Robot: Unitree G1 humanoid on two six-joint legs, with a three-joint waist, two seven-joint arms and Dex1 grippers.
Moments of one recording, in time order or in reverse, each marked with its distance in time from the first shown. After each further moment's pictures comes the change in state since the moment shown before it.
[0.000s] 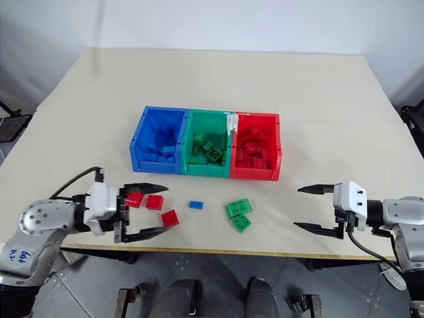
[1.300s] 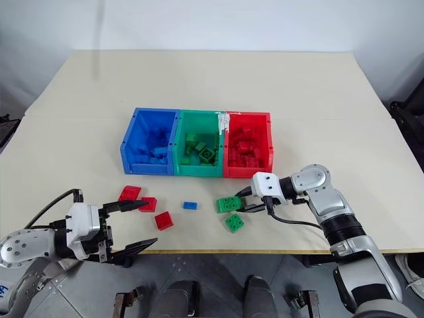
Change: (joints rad) left arm 0.300 -0.014 0.168 -0.032 0.008 -0.044 0.072; right arm -0.479 0.309 0.420 0.261 -0.287 -0.042 0.009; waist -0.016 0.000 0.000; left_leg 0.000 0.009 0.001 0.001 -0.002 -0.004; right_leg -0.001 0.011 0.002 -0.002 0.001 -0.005
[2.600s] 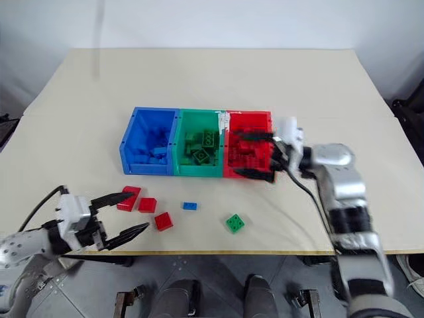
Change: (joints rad) left arm -0.061 -0.062 0.006 0.087 -0.008 0.039 0.076; right arm 0.088 -0.056 -0.306 -0.271 0.294 0.285 -0.041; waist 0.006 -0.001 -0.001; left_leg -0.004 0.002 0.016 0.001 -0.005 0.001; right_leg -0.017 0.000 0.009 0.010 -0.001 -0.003
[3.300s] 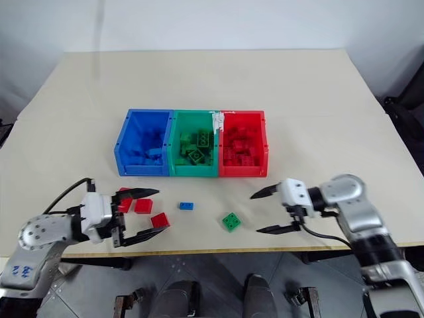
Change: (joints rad) left arm -0.038 0.046 -0.075 0.066 0.053 -0.157 -0.139; right arm 0.013 -0.030 0.304 0.026 -0.135 -0.150 0.142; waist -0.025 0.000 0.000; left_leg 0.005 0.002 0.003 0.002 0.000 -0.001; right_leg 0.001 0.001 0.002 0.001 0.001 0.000
